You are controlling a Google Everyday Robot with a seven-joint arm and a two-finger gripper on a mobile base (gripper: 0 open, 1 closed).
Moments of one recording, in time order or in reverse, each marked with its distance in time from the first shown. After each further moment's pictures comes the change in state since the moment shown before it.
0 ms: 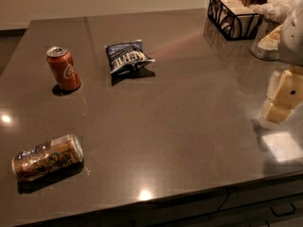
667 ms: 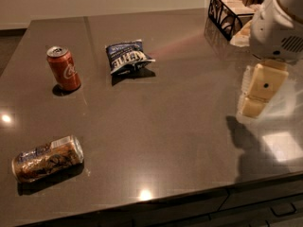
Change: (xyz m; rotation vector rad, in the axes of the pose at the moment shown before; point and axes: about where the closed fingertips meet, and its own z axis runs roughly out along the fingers) arm -0.047 0.005 0.005 -0.052 -0.041 -0.090
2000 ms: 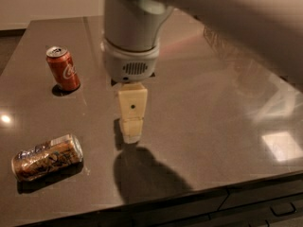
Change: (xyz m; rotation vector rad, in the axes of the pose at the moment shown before) arm -0.204 0.059 0.078 -0.124 -0.030 -0.405
